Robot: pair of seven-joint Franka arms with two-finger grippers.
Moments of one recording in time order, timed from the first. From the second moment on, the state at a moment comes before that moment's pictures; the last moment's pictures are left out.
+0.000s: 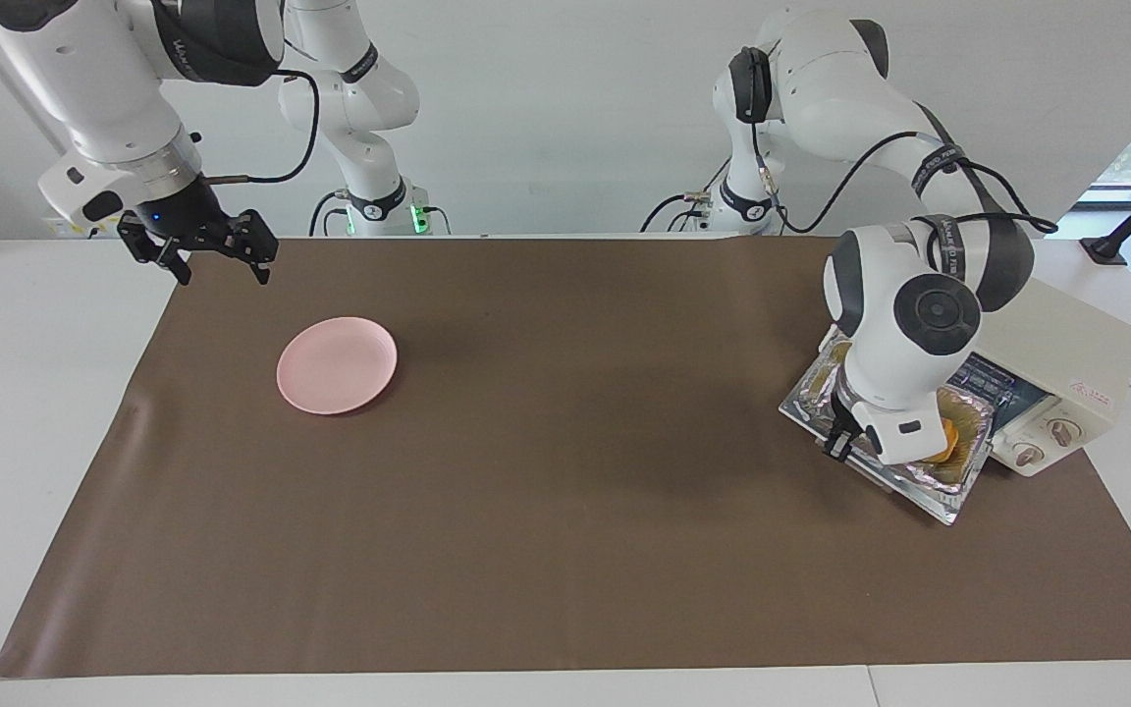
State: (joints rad) left arm -0.55 0.65 0.53 -1.18 -0.14 1.63 -0.95; right arm 0.06 0.00 -0.10 -1.61 -0.04 1.56 -0.05
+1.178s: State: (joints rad) left arm -0.51 0.52 0.53 -1.46 -0.15 1.81 -0.87; right arm 0.06 0.00 -0.10 -1.61 -0.04 1.56 -0.05
